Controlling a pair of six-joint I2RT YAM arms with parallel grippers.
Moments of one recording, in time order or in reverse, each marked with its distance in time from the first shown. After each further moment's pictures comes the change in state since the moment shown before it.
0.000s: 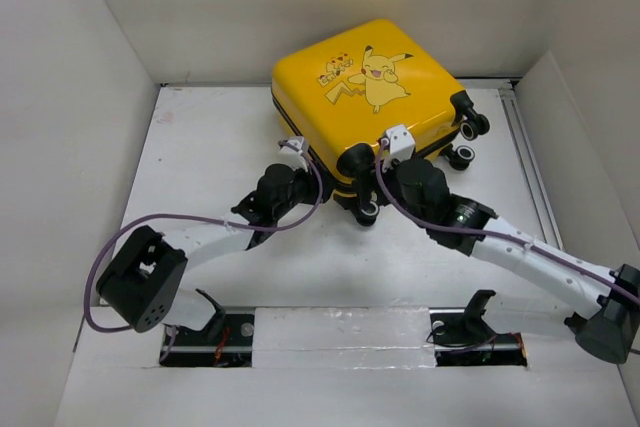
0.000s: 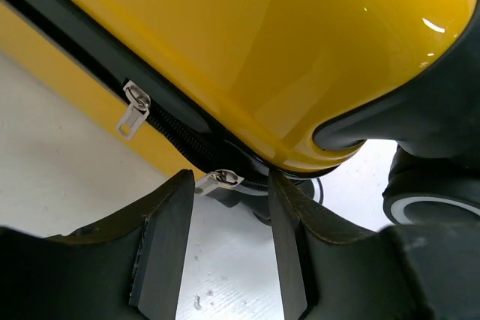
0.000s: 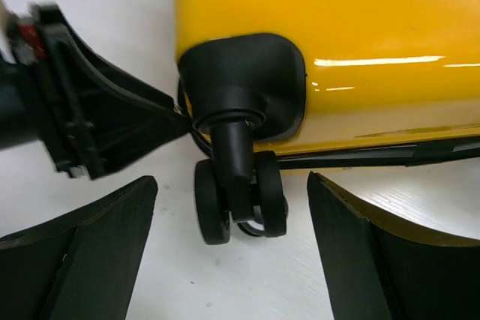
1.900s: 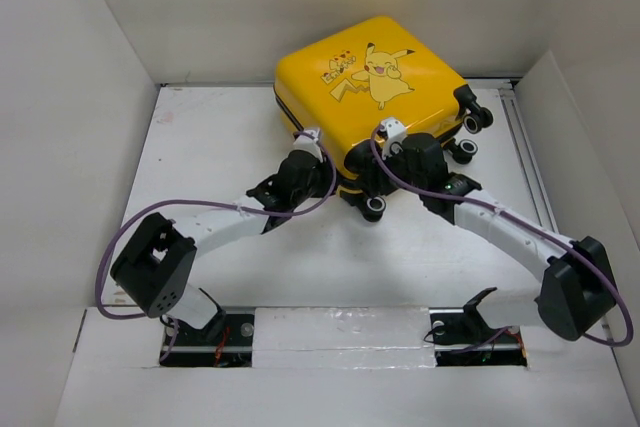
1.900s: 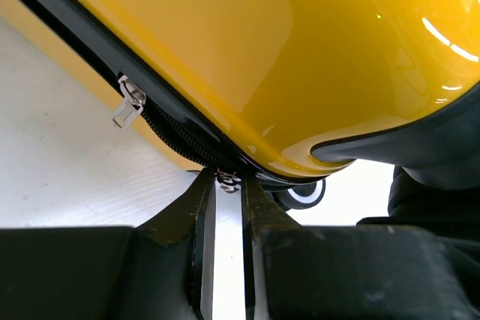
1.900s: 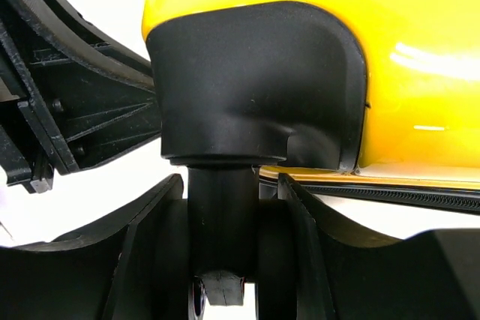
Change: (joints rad) left arm -0.047 0.117 0.222 -0.258 -0.100 -0.043; right arm -0.326 0.229 -0.012 0.058 -0.569 -0.046
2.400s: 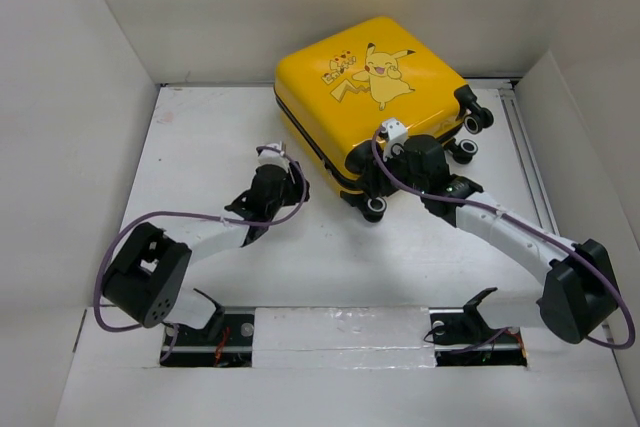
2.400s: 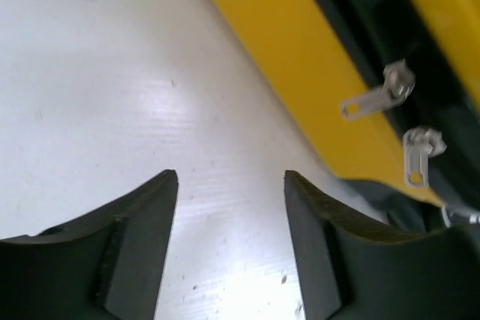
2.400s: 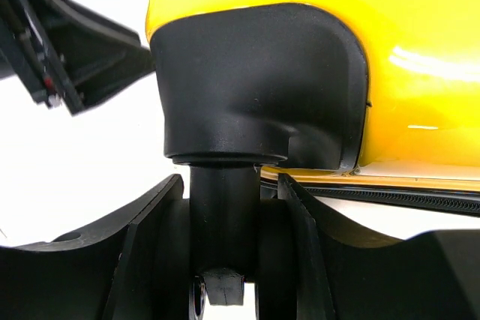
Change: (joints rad) left arm 0.146 -0.072 -0.218 0.116 -0.113 0.047; right arm 0.002 -0.024 -0.027 0.025 -0.002 -0.011
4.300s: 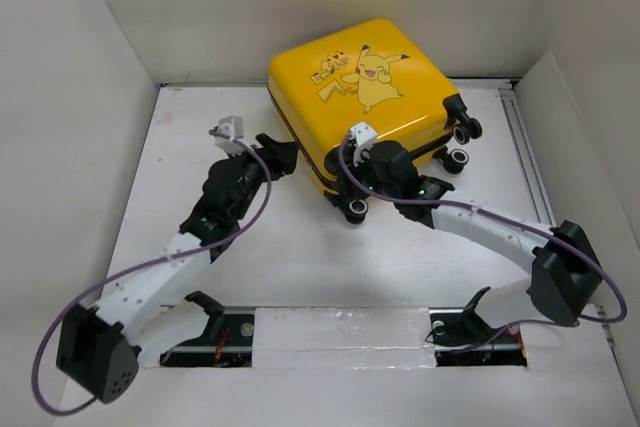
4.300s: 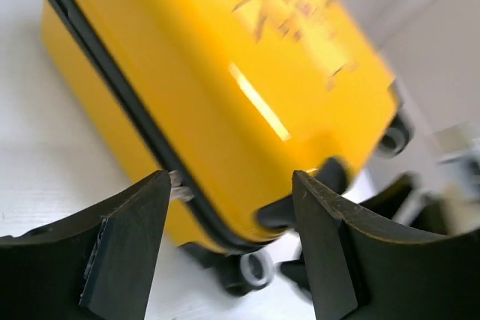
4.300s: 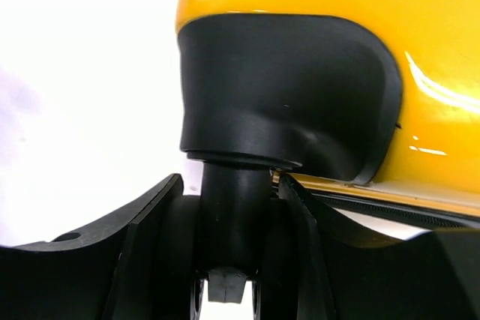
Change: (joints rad) left arm 0.035 -0.380 0.043 -0.023 0.063 -0.088; right arm 0.178 0.090 0.075 0.028 0.170 0.008
